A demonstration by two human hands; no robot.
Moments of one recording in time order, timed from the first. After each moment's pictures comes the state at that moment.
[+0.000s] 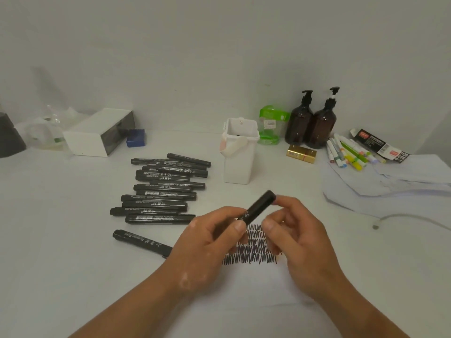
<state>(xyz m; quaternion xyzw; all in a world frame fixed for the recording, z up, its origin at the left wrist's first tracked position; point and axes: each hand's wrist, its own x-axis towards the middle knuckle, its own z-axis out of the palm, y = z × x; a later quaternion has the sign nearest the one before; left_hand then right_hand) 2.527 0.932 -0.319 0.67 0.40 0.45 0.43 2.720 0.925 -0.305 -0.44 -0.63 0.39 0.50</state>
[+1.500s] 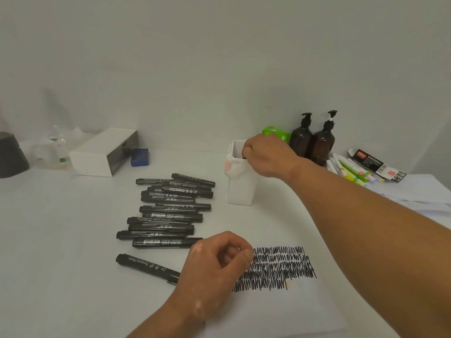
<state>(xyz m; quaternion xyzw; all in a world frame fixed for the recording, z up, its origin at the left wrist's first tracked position) 2.524 0.929 -0.316 0.61 0.46 0.49 0.42 2.670 1.114 -0.198 -0.58 -0.80 -0.04 0.12</state>
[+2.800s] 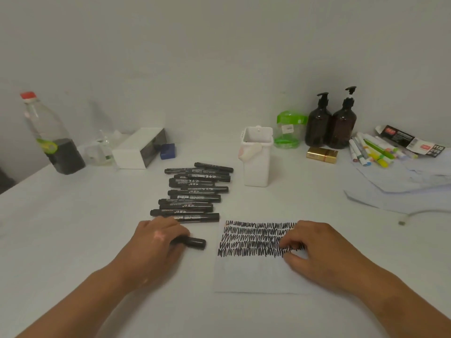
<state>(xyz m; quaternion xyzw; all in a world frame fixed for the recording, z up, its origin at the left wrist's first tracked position) 2.410 0.904 -0.317 0.79 0.59 0.17 -0.01 2.754 0.937 -0.320 -0.51 -0.84 0.13 0.16</state>
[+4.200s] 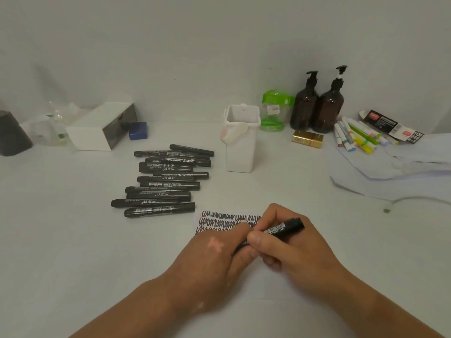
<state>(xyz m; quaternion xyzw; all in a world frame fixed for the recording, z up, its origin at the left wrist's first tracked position) 2.528 0.908 -0.323 0.85 0.41 0.31 0.15 2.714 0.920 -0.317 -0.35 -0.59 0.57 0.44</state>
